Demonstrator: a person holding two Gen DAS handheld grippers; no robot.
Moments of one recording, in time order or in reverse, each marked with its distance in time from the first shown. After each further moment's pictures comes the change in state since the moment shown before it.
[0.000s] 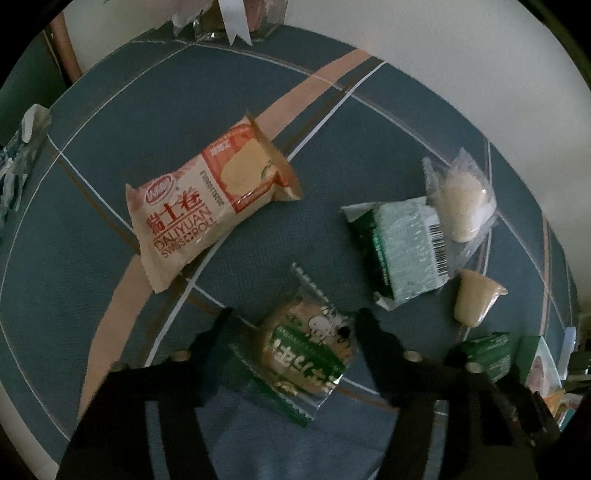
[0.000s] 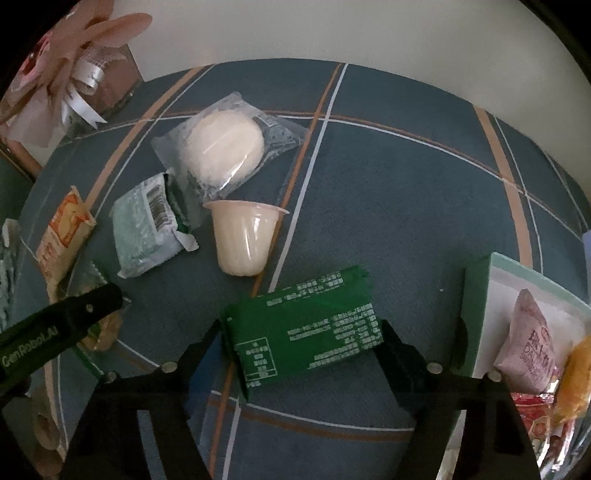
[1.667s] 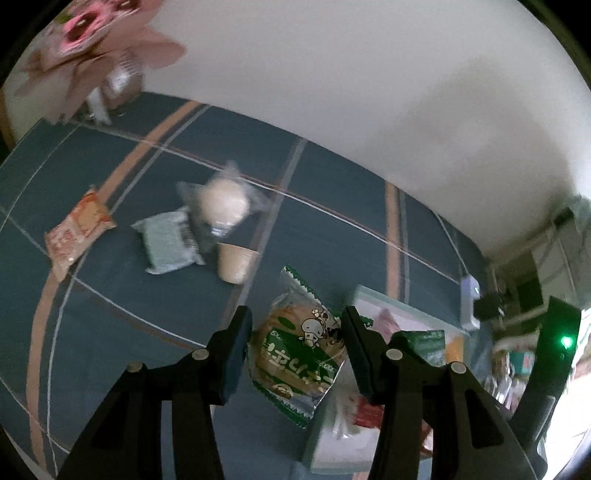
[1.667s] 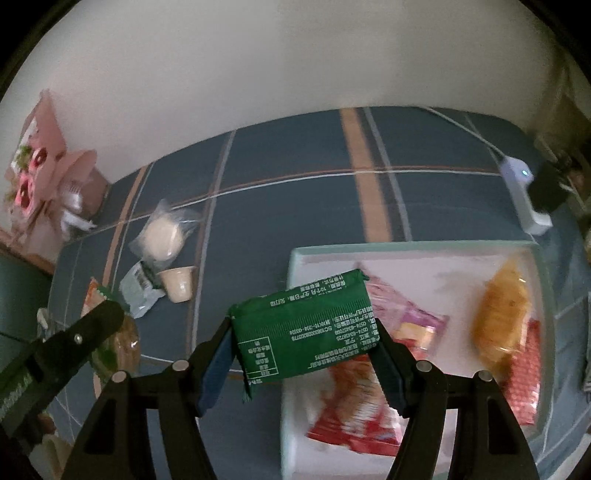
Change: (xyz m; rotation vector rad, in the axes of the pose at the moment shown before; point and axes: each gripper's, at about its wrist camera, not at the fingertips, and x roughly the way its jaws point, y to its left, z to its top) left arm -0.117 -0.125 -0.069 0.227 -0.106 -0.320; right arm -0.117 -0.139 -0.034 0.319 -0.089 0.037
